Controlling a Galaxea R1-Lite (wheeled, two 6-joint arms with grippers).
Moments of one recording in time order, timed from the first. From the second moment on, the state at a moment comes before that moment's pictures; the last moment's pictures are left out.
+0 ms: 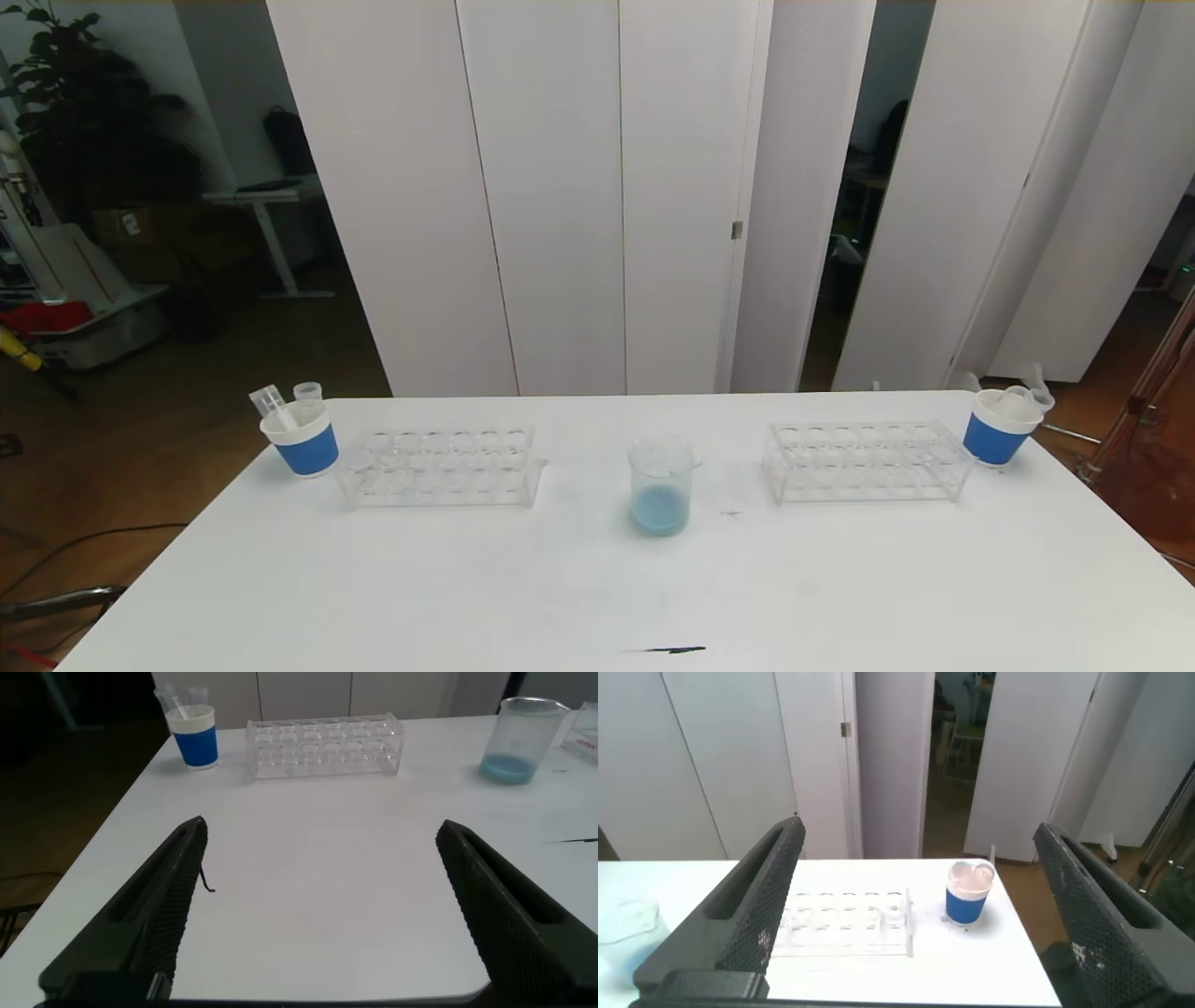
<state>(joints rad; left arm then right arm) 0.00 0.00 0.00 0.00 -0.02 0.02 -0.25 0.97 -0.44 -0.64 0.21 0.04</state>
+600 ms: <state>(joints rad) 0.00 0.00 0.00 0.00 -0.02 0.02 -0.01 0.33 -0.28 -0.05 0.12 0.05</state>
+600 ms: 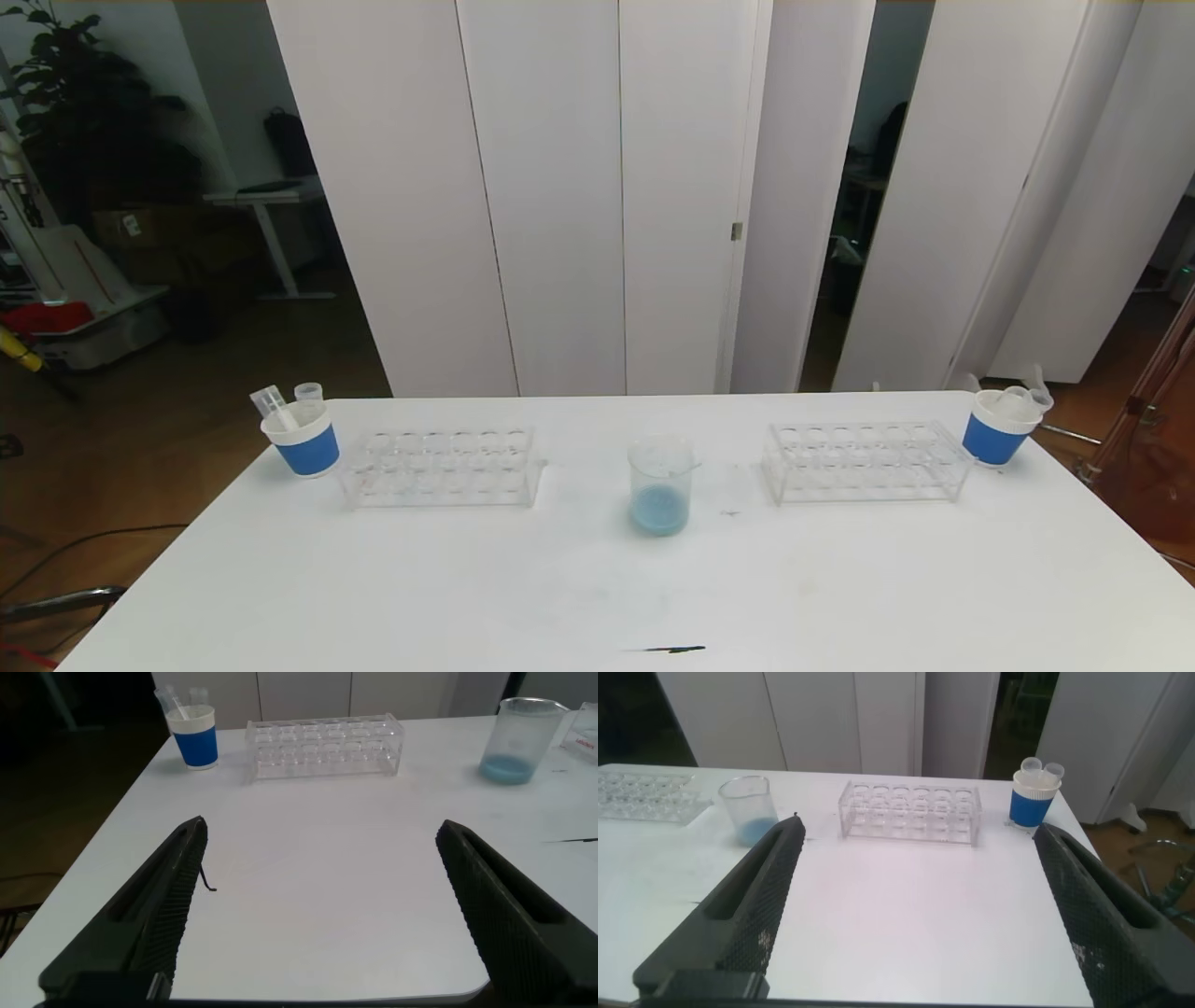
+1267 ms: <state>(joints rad) 0.00 0.00 0.00 0.00 -0.02 0.02 0.00 0.04 -0.05 0.07 0.07 0.05</state>
